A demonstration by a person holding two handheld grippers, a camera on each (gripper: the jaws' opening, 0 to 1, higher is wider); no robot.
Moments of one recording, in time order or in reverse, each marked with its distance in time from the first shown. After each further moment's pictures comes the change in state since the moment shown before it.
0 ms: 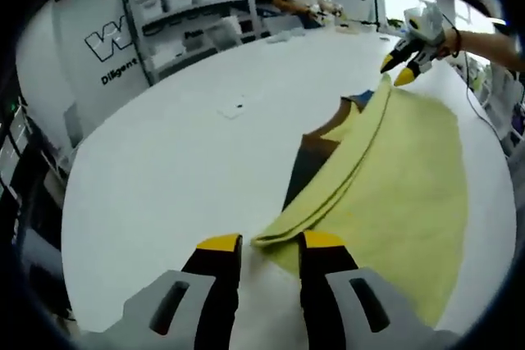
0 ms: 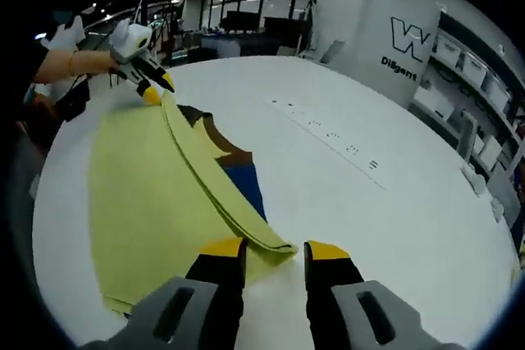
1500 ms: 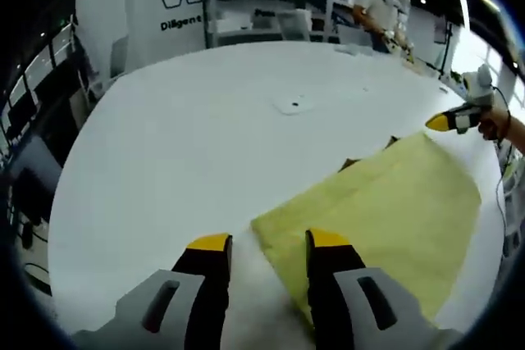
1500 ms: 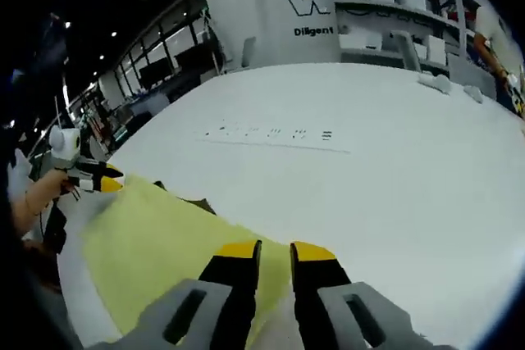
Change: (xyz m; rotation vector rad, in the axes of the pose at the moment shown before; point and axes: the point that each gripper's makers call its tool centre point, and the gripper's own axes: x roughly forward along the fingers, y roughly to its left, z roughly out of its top) left arm -0.006 0.017 0.004 -0.400 0.036 0.146; right arm 0.007 -0.021 0.010 0.605 -0.058 -0.108
